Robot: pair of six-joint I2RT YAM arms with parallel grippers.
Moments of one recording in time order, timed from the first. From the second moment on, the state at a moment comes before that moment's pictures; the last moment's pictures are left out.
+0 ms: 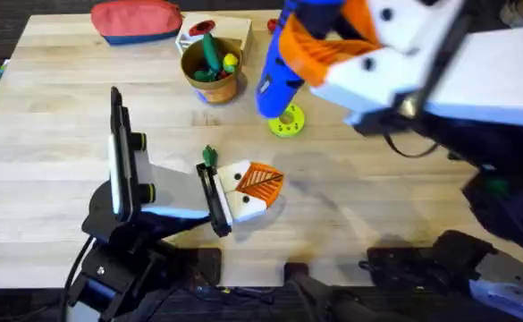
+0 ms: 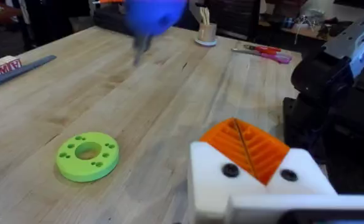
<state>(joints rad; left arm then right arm) -0.39 0.02 0.01 -0.07 0.83 -0.03 0.69 0.84 0.55 0.66 -0.38 -0.17</state>
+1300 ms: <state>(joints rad) -0.39 0.02 0.01 -0.07 0.82 -0.03 0.23 1.72 0.67 0.53 0.00 -1.02</state>
